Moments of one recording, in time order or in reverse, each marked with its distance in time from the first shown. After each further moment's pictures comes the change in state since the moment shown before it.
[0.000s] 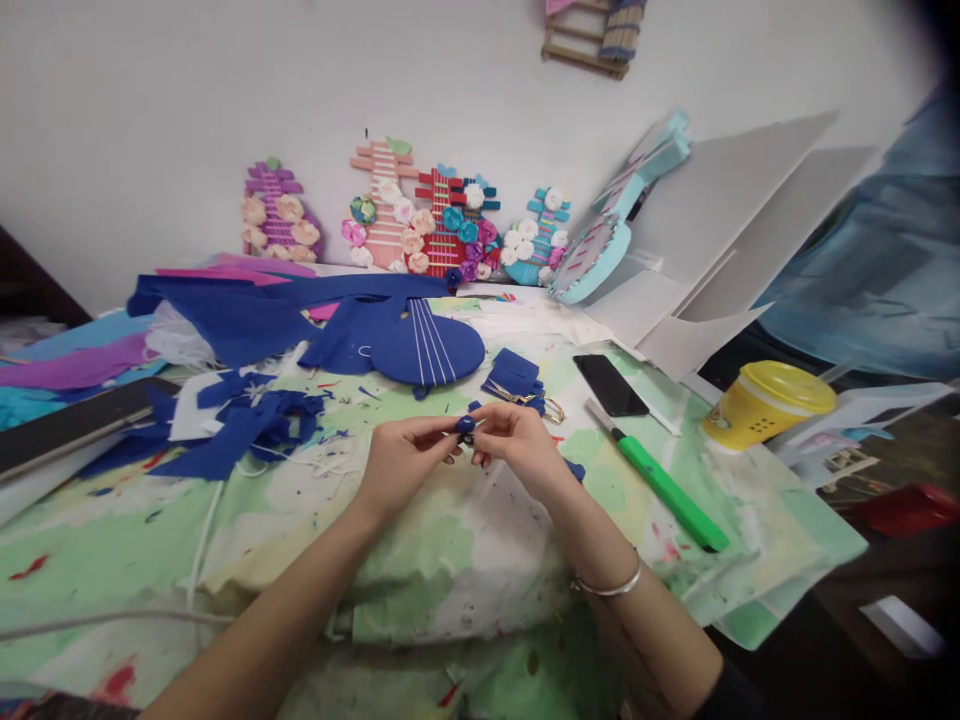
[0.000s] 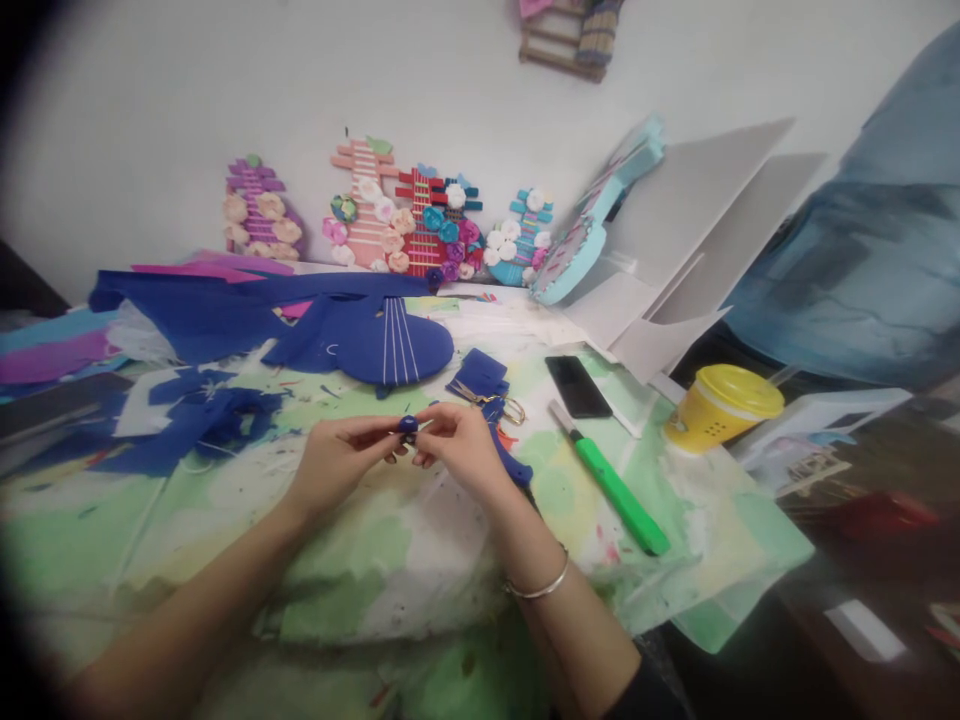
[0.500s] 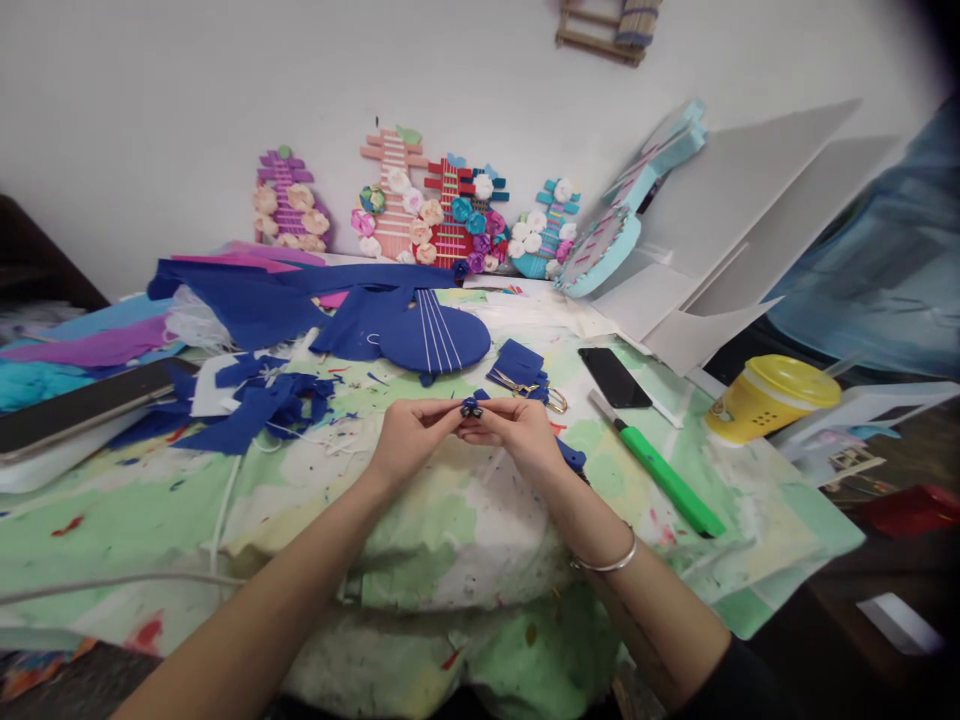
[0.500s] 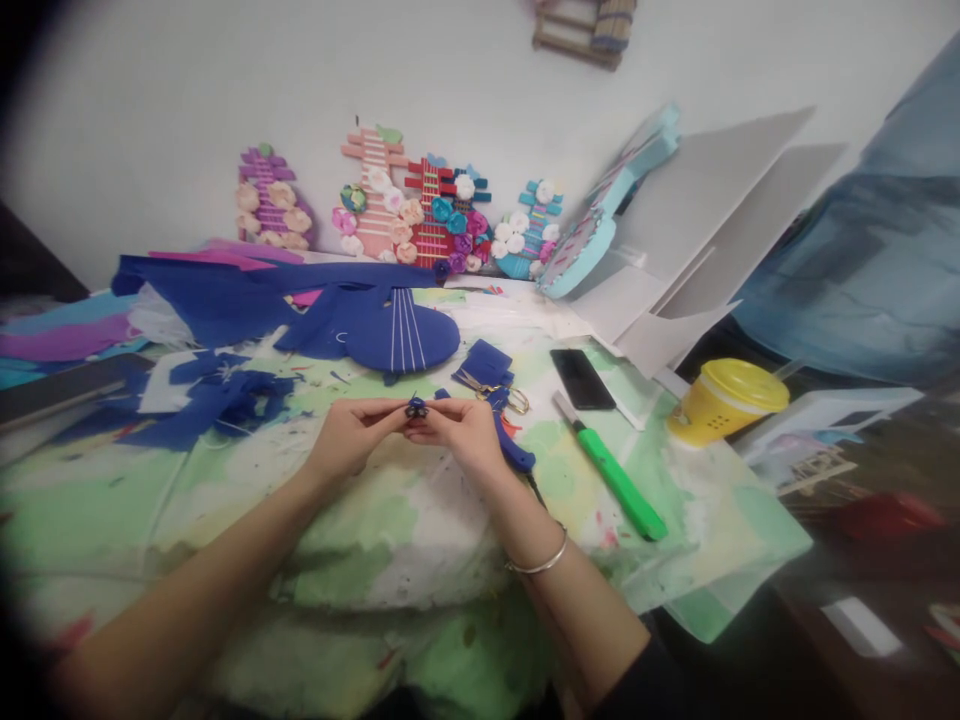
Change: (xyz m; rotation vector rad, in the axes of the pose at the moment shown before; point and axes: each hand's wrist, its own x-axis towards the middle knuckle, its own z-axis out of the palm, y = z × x) left_hand 0.007 -0.009 -0.001 0.062 0.019 -0.032; right_hand 0.001 0.012 0.006 0.287 0.092 0.043
